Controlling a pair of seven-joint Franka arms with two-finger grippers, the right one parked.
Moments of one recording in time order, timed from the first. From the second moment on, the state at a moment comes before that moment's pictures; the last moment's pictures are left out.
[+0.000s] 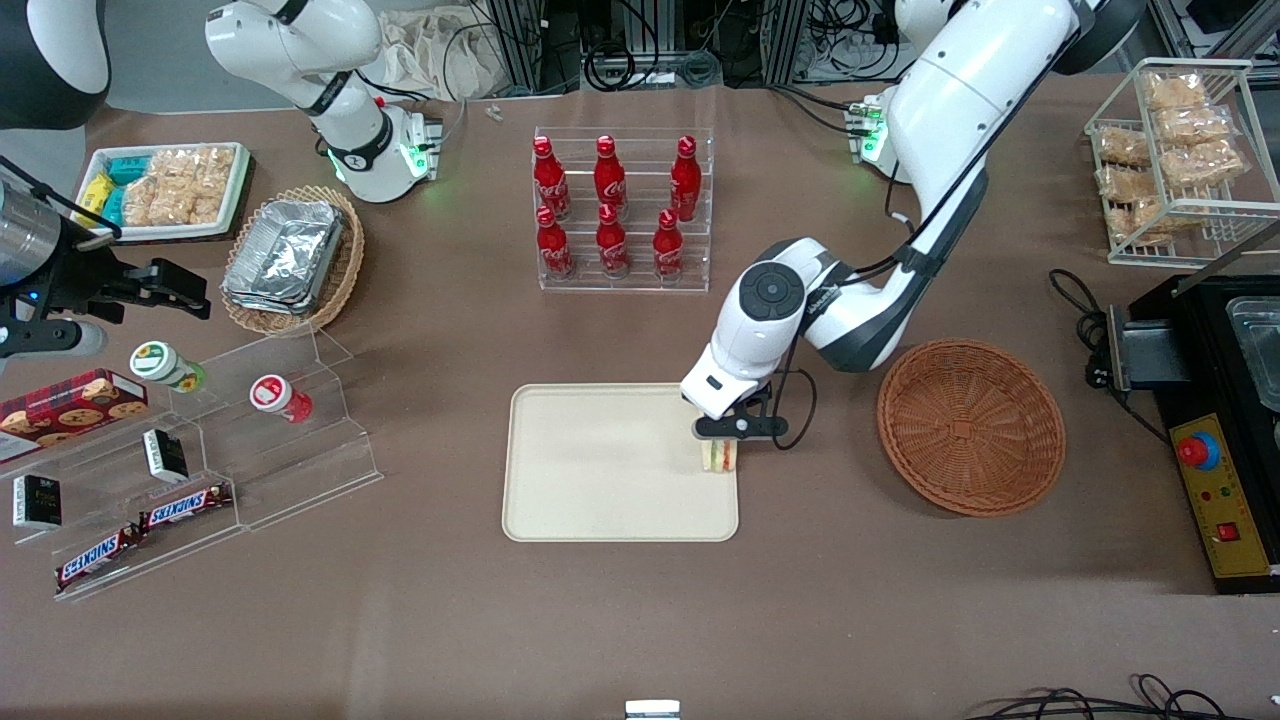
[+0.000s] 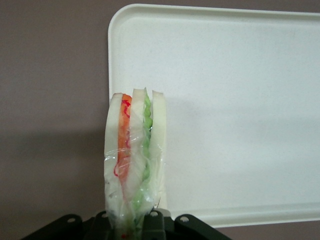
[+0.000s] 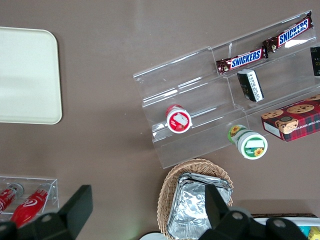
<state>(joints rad) -0.23 0.63 -0.45 -1.76 0.39 2.47 -0.85</state>
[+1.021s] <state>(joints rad) -0.16 0.56 -0.44 -1.66 0.43 2.45 -0.97</state>
